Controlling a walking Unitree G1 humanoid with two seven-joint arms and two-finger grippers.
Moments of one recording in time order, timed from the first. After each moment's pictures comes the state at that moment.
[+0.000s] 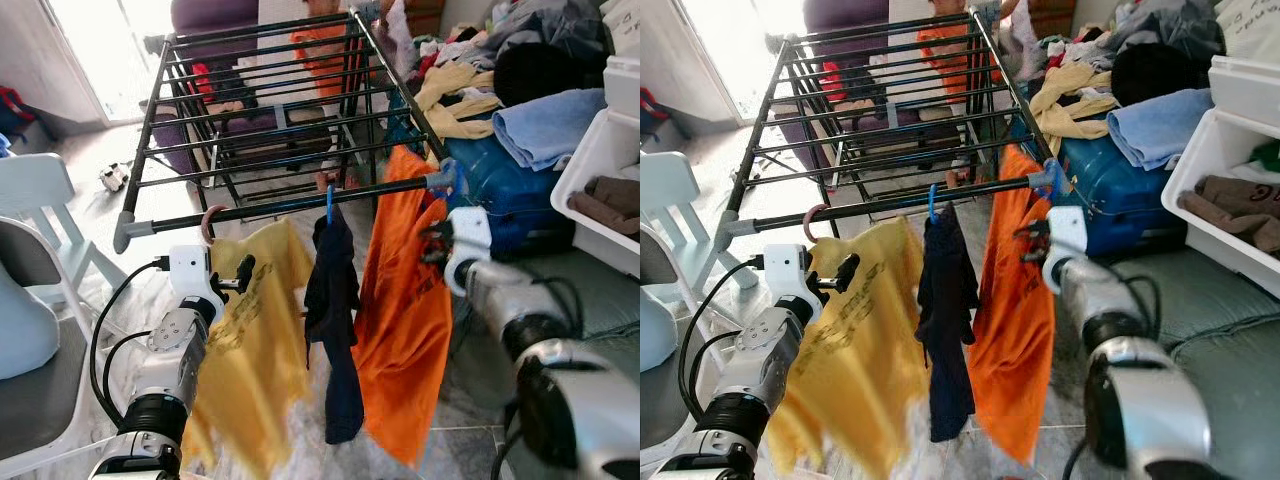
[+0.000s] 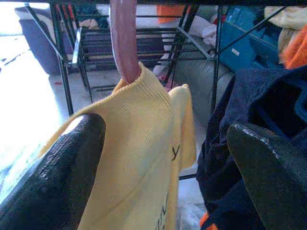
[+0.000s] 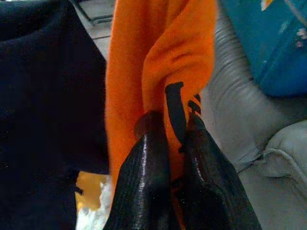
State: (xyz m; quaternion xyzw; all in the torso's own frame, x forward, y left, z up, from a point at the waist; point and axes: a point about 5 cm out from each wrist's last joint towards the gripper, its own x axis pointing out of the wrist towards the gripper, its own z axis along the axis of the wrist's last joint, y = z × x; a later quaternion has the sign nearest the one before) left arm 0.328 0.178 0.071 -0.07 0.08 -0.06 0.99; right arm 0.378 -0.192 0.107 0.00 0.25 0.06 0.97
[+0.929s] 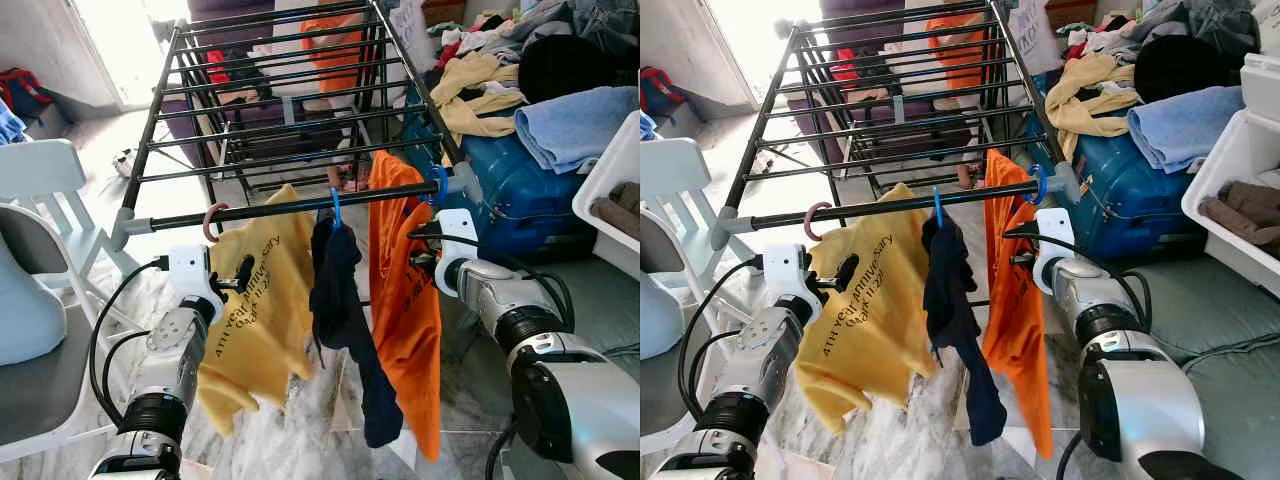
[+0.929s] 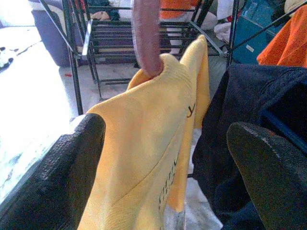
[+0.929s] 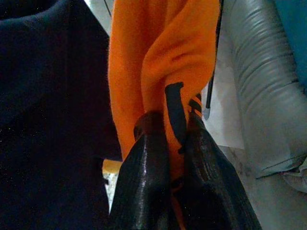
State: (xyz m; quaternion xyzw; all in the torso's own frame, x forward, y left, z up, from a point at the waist) left arm 0.328 0.178 0.071 -0.07 0.08 -0.06 0.99; right arm 0.377 -0.181 0.102 0.00 0.27 0.10 0.96
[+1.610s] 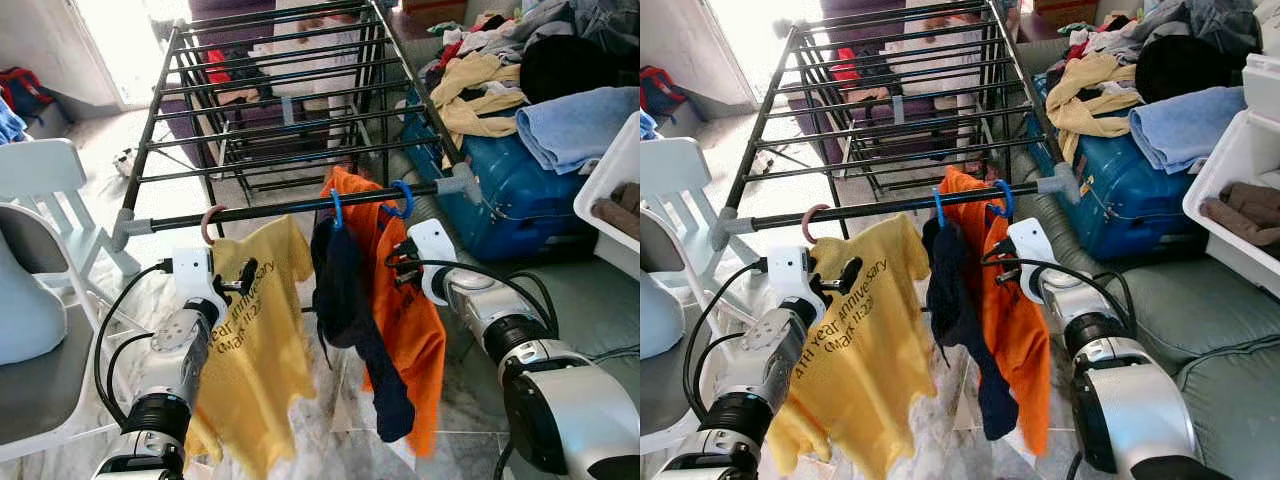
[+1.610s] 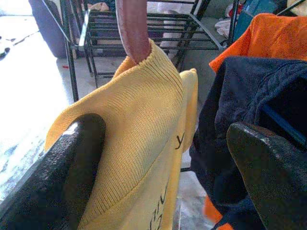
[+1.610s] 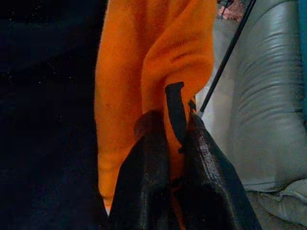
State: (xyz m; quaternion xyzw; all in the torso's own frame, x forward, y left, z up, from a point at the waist) left arm 0.328 0.174 0.067 -0.08 0.09 -0.06 0.99; right arm 0.371 -0.164 0.090 -0.13 0.27 0.17 0.94
